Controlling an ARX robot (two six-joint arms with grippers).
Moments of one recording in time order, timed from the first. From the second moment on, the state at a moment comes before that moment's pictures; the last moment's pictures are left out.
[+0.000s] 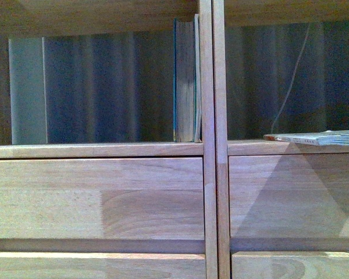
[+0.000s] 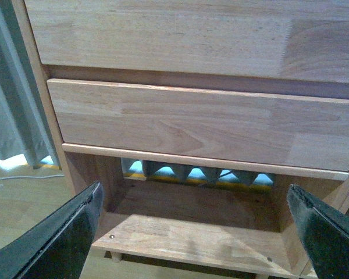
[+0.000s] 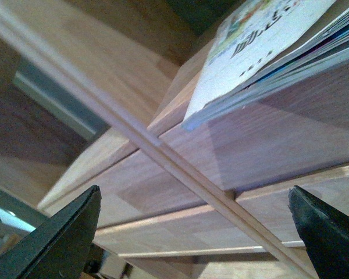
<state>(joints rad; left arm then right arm) 0.00 0.00 0.01 -0.01 0.00 -0.01 -0.14 0.98 0.61 0.47 -0.42 0.83</state>
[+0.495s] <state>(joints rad) 0.00 0.00 0.01 -0.01 0.00 -0.01 -0.10 1.35 0.94 0.46 -0.30 1.16</state>
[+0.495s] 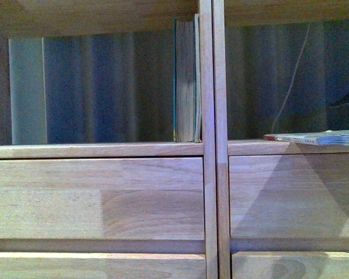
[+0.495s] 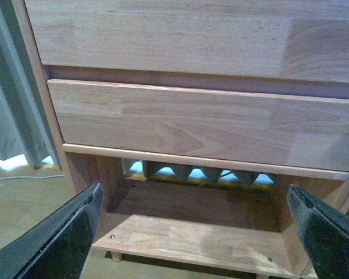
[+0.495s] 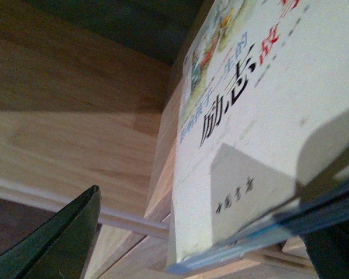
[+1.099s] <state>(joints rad) 0.00 0.00 0.01 -0.01 0.00 -0.01 -0.13 1.35 0.91 0.50 -0.28 1.19</state>
